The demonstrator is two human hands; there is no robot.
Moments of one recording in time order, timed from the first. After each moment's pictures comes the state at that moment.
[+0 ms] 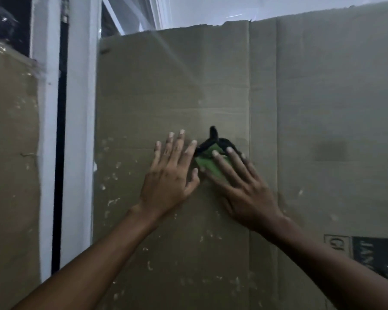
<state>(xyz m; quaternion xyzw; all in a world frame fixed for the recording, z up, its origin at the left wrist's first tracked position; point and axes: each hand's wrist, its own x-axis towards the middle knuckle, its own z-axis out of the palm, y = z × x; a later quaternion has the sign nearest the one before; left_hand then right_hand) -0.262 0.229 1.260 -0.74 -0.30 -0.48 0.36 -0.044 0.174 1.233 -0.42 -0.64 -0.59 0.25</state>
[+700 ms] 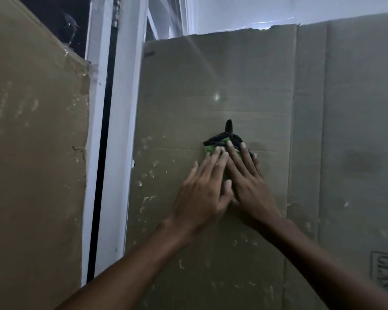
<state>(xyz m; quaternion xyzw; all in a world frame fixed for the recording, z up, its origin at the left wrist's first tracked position) -0.284 0.219 1.236 -0.79 -0.25 -0.52 0.22 -0.127 0.209 1.242 -0.47 -0.67 -0.46 0.35</state>
